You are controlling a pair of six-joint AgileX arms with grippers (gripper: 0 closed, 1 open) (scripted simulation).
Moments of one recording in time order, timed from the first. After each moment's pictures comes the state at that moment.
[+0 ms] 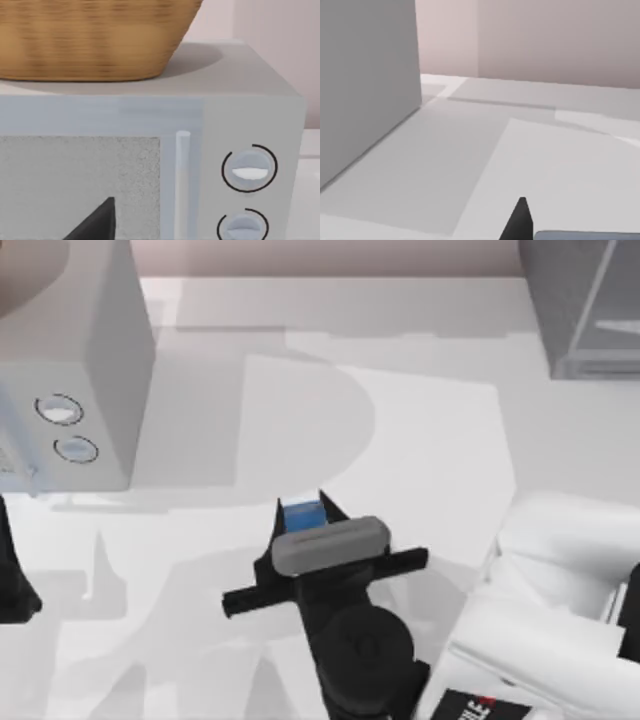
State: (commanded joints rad) left arm 0.00 0.00 0.00 0.00 0.00 0.00; right arm 1.07 2.32 0.80 1.51 0.85 0.02
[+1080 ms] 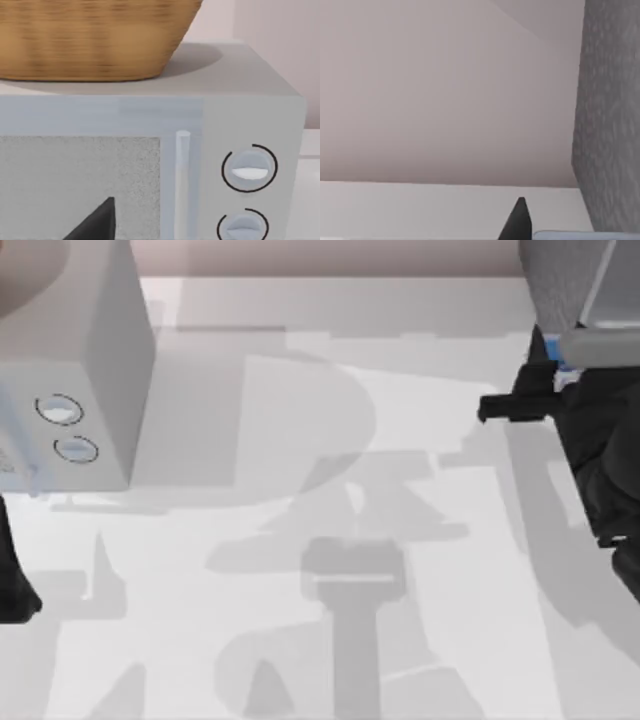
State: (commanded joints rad) left arm 0.00 0.00 0.00 0.00 0.00 0.00; right arm 0.39 1.82 0.56 1.27 0.35 0.02
